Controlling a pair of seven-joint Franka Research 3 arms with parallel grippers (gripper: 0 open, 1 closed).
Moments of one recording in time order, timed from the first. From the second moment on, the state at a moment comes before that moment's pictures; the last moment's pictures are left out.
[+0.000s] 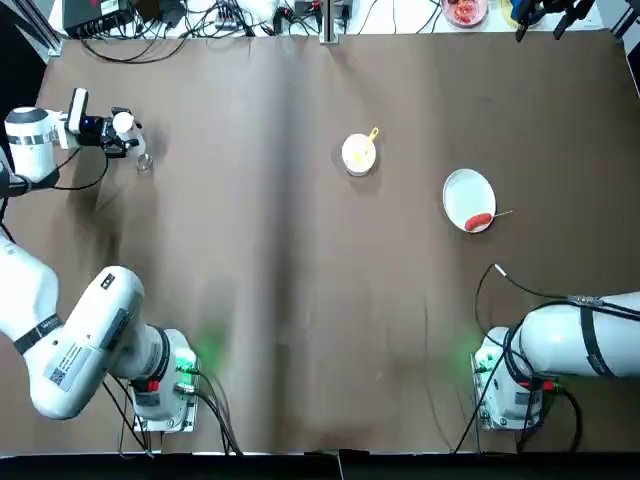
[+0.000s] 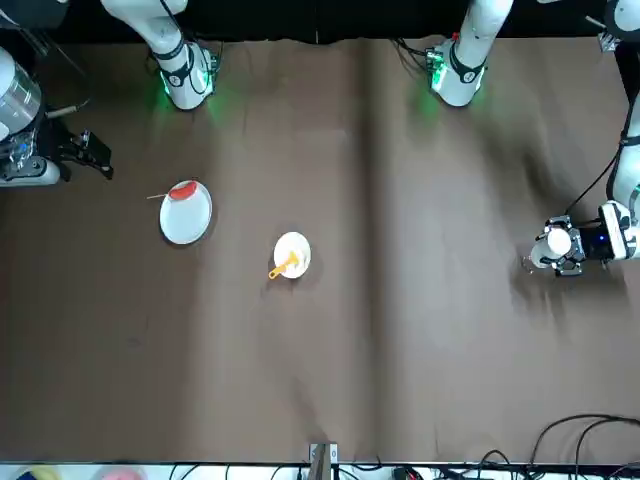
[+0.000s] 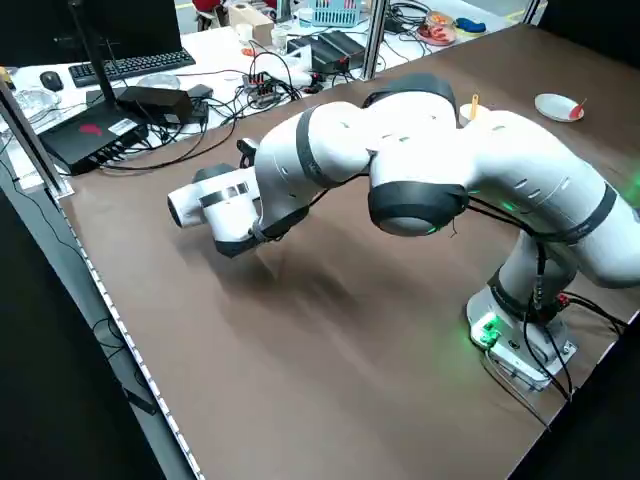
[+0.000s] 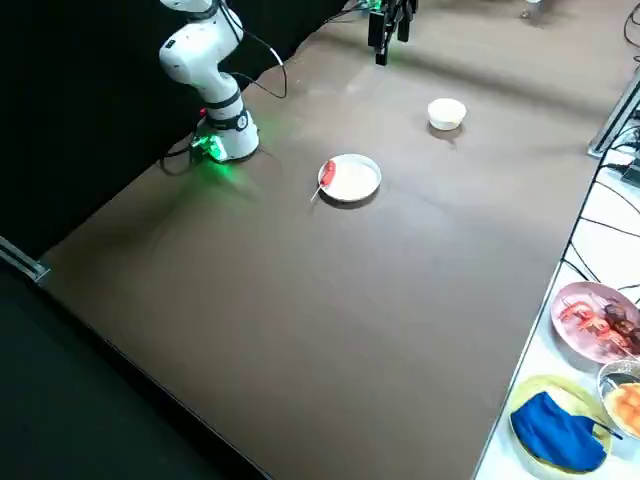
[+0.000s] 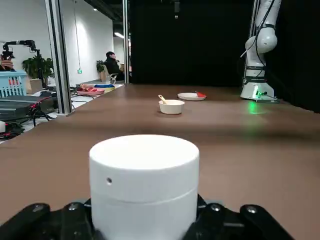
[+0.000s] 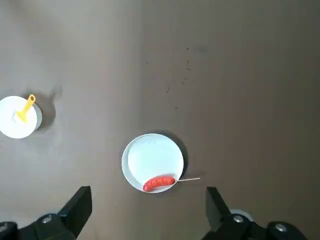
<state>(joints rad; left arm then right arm) 1.06 1.00 -0.53 -1.49 -0.65 1.49 2.34 0.05 -0.12 0.01 -1.78 0.00 1.66 0.03</state>
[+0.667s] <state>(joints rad) 0.94 0.84 -0.59 -1.50 -0.65 1.52 2.11 0.05 -0.12 0.01 -1.78 0.00 1.66 0.03</state>
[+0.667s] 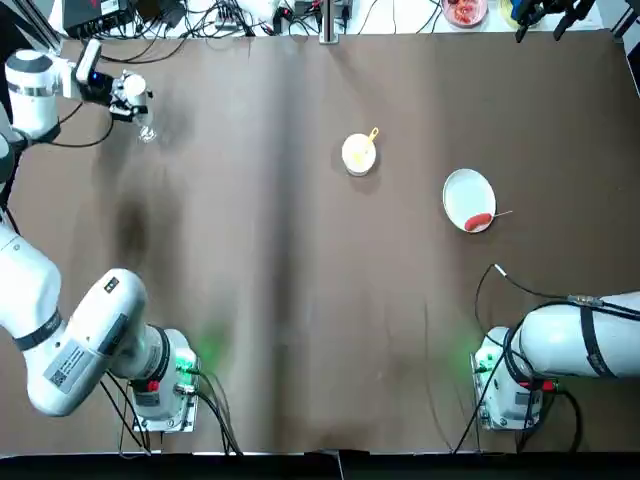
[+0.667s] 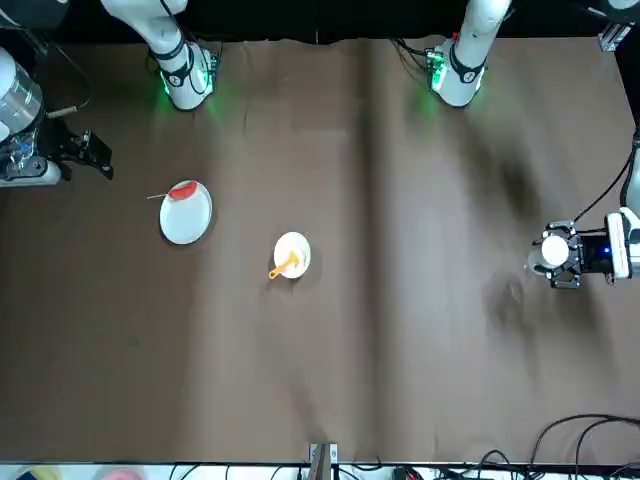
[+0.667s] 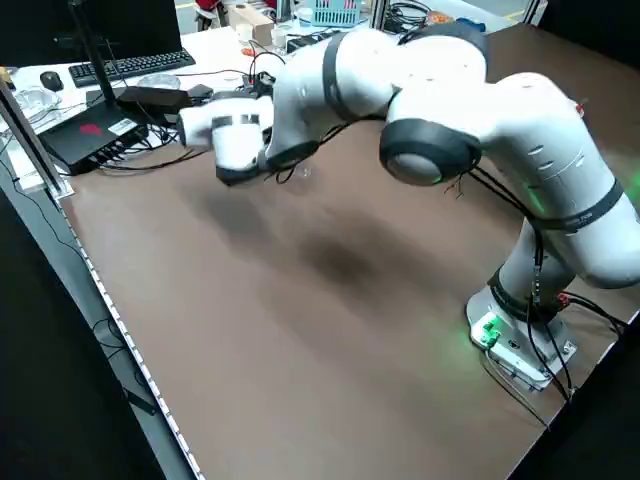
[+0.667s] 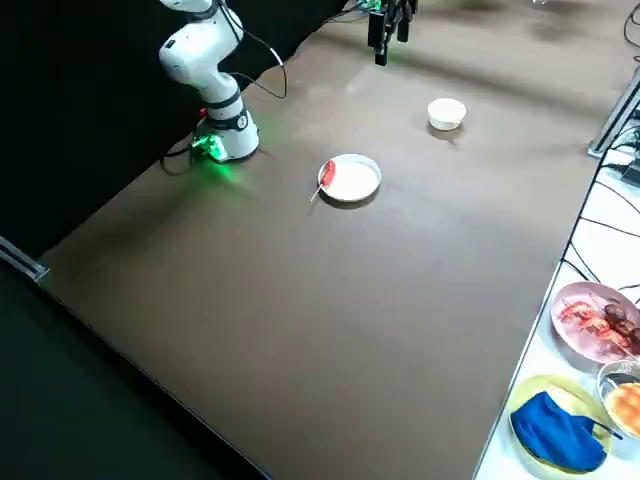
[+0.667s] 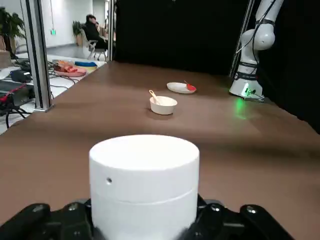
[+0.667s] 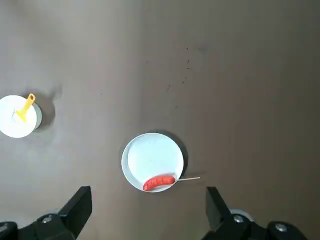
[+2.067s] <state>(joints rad) 0.49 0.36 -0.65 -1.87 -0.65 1.91 1.51 0.12 -0.12 0.02 -1.78 0.00 1.64 0.03</state>
